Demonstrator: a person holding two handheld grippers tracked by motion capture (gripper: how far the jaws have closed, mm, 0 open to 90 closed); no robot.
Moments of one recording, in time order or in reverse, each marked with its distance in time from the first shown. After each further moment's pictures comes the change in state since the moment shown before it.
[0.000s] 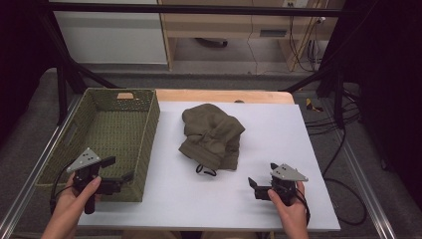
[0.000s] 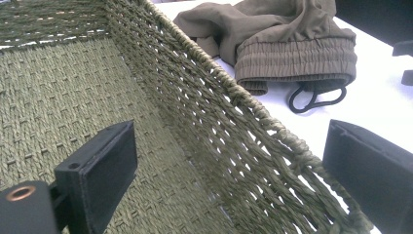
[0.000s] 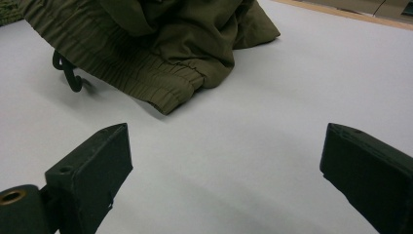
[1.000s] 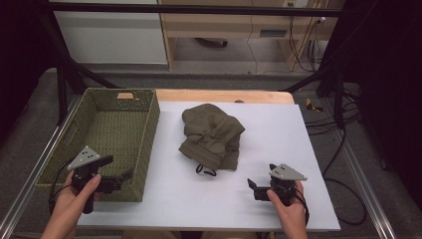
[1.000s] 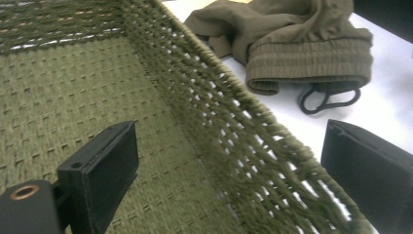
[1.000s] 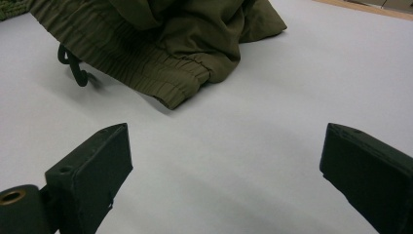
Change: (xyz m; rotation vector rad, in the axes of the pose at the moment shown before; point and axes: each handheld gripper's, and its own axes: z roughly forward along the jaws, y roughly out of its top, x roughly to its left) left arm -0.002 0.008 -0.004 0.025 0.060 -0.021; right arm 0.003 0.002 0.000 0.031 0.013 0.002
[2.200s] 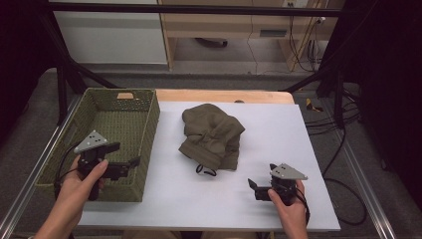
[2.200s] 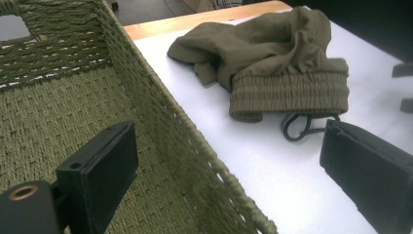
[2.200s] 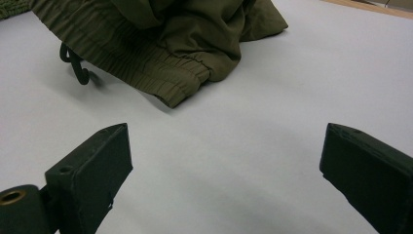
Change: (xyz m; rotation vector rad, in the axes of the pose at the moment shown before) left arm -0.017 0.043 0.007 0.012 -0.031 0.044; right arm -0.002 0.001 -0.001 0.008 0.009 -0.004
